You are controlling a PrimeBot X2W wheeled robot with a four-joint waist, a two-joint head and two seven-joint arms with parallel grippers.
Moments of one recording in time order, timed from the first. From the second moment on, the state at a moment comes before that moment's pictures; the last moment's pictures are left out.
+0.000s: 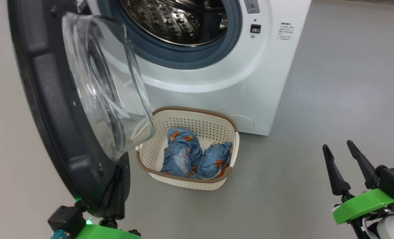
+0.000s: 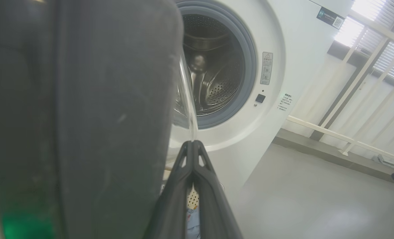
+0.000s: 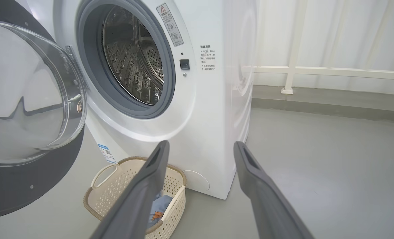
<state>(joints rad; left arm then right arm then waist) -0.10 0.02 -0.16 0.23 -0.45 -0.06 -0.25 -0.11 -0.27 0.11 0.27 0.38 0.13 -0.25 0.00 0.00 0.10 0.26</state>
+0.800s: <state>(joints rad) -0.11 0.03 0.05 0.23 -0.42 0.01 -0.25 -0.13 -0.29 0.12 0.26 0.38 0.13 -0.25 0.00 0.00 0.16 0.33</state>
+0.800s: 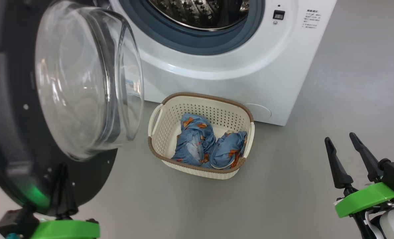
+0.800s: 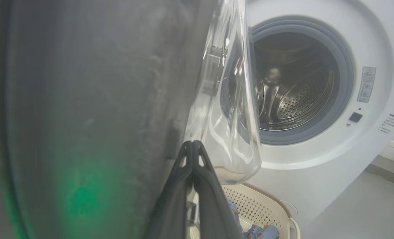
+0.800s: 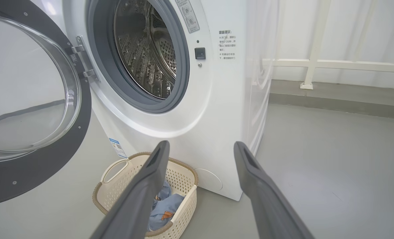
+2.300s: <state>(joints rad) -0.42 0.20 0.43 0.59 -0.36 -0.02 -0.25 -0.20 -0.35 0.13 0.25 0.38 0.13 -0.25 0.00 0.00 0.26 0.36</state>
